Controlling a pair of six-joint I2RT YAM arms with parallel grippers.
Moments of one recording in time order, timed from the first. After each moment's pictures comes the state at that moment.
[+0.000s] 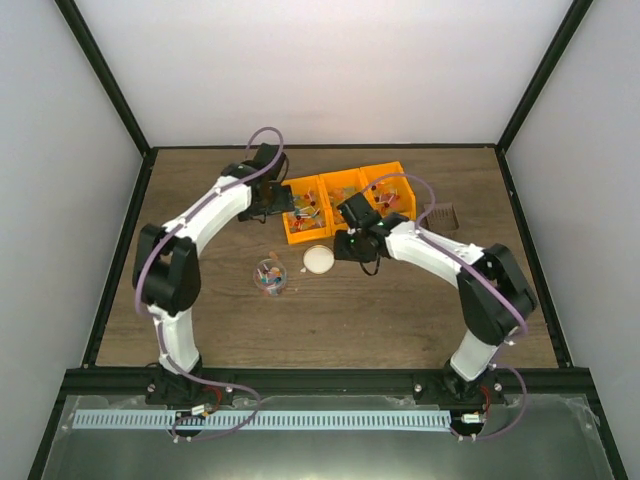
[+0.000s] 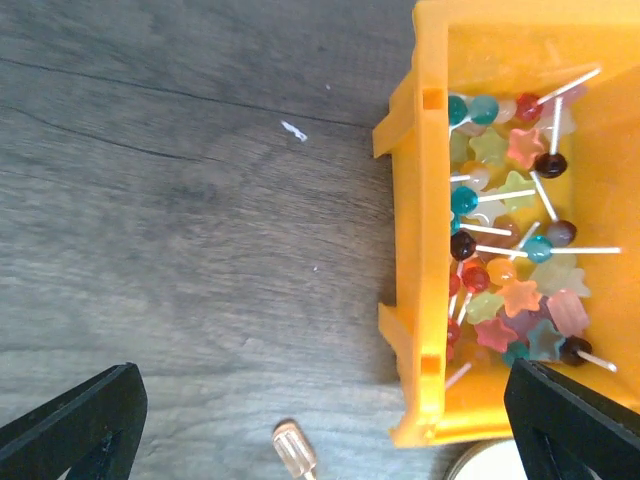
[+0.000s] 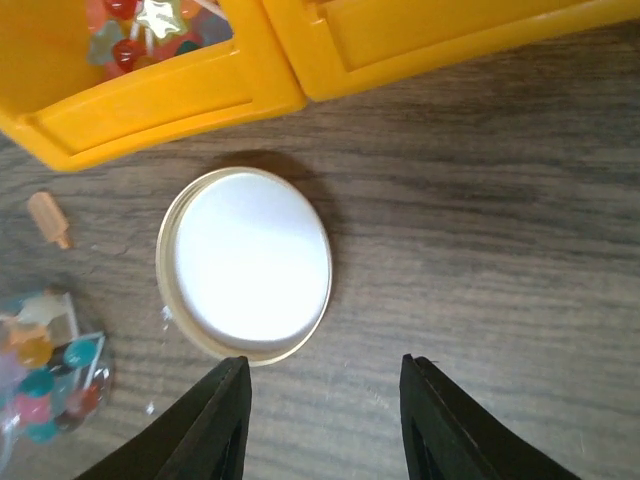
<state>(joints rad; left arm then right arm) -0.43 1.96 1.66 -0.89 -0.17 -0.59 0.65 1.65 1.14 -0.53 -0.06 0.66</state>
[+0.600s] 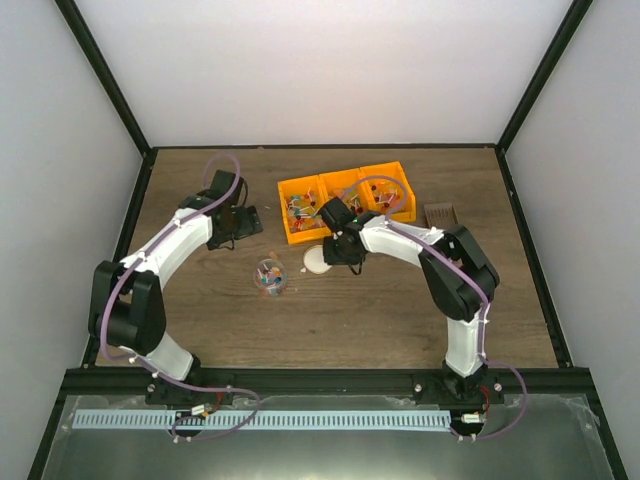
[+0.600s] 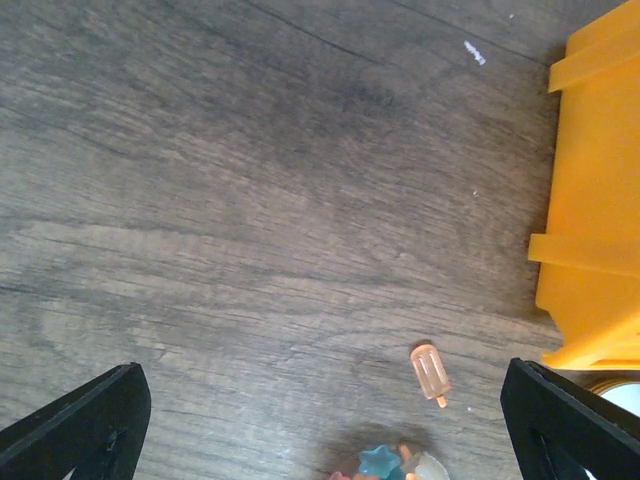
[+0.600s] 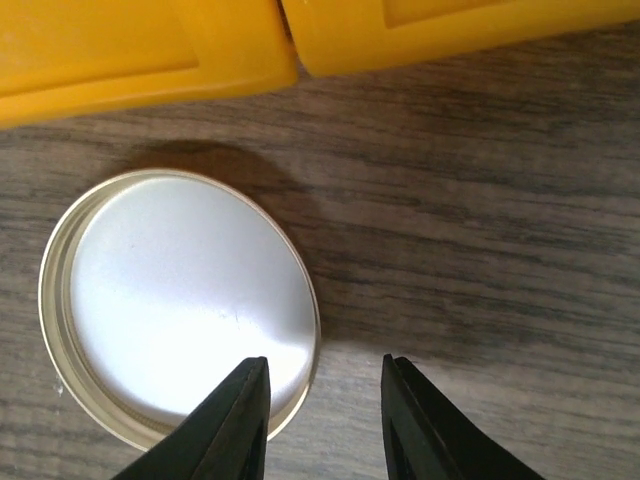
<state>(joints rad) -0.29 1.58 1.19 -0.75 -0.11 -0.61 0.70 1.91 1.30 -0.60 0.02 0.60</state>
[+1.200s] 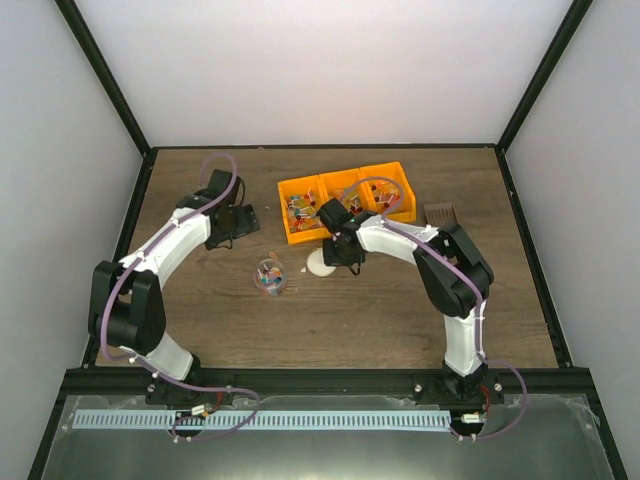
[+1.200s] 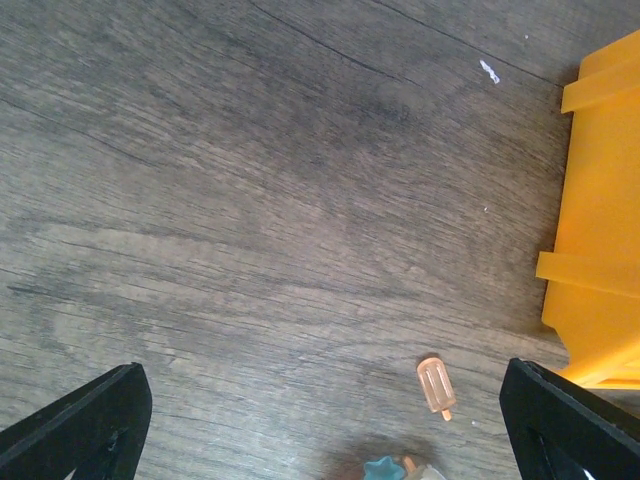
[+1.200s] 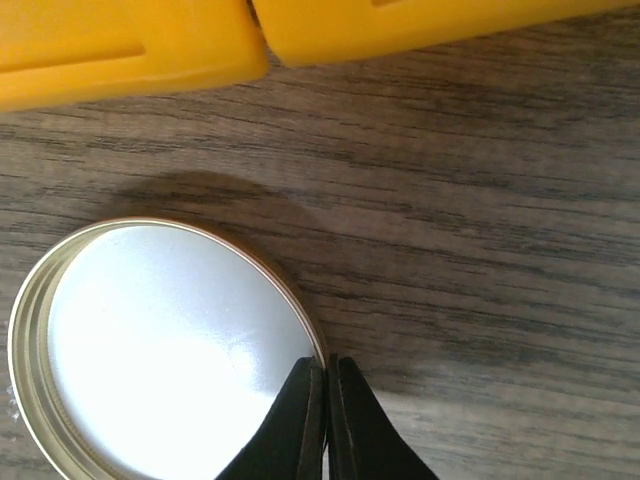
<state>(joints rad) -0.27 1.58 1.19 -0.73 -0.11 -0.63 0.70 1.96 1.33 -0.62 0.03 0.59</state>
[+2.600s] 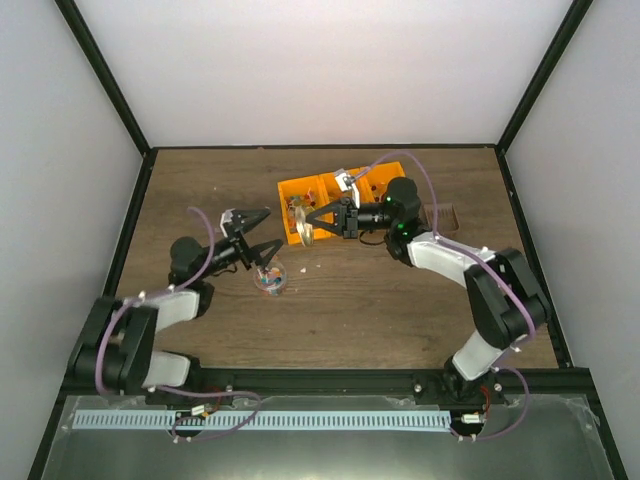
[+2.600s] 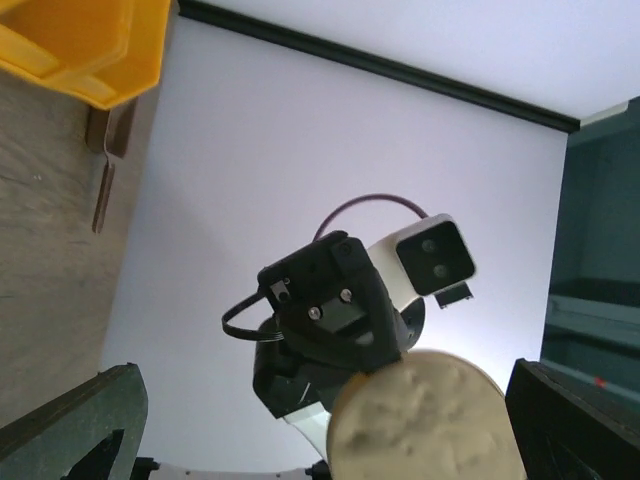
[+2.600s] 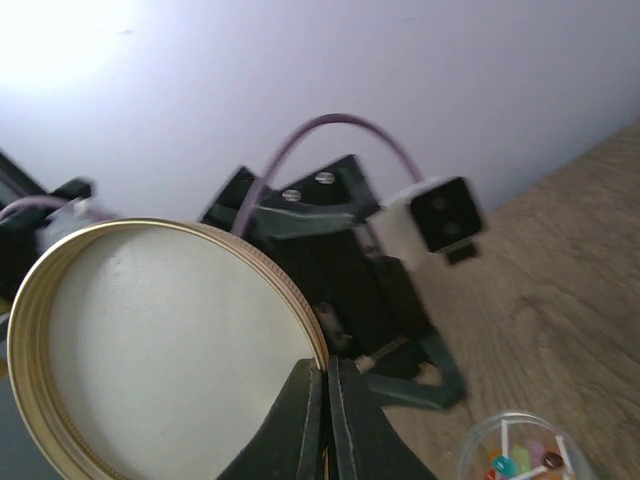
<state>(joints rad) -0.20 1.24 0.35 1.04 0.84 -1.95 0.49 1.60 0.94 0.74 -1.11 0.73</state>
